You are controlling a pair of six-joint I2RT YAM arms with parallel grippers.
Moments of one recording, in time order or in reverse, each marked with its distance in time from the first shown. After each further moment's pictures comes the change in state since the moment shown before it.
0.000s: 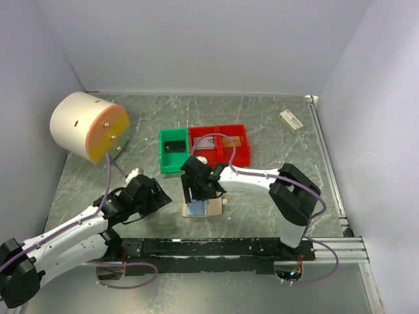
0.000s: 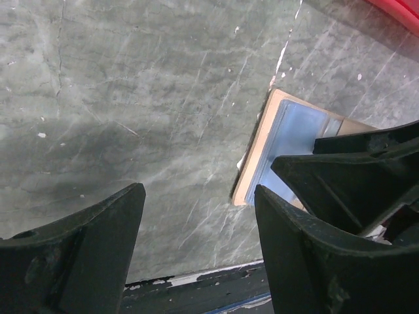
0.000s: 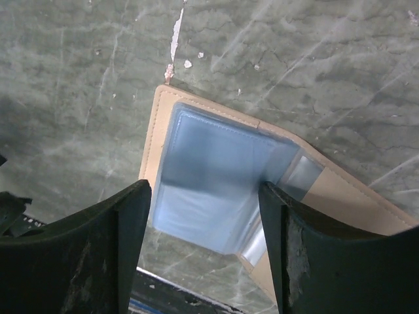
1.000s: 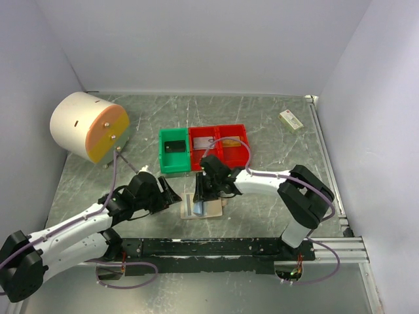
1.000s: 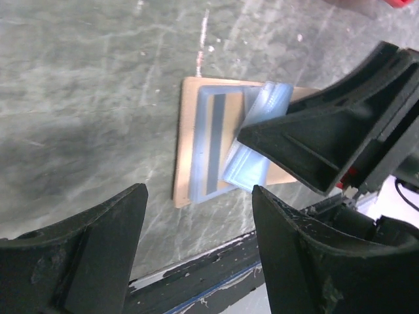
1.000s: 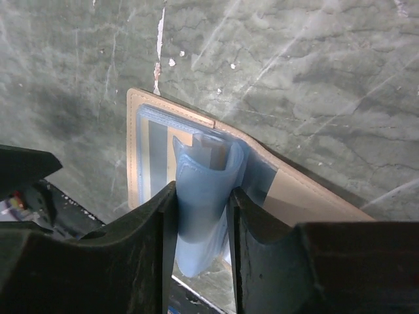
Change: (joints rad) left arm 0.000 0.059 -0.007 0.166 0.148 0.049; right arm -0.100 -0.072 -0.204 0.243 -0.175 0.006
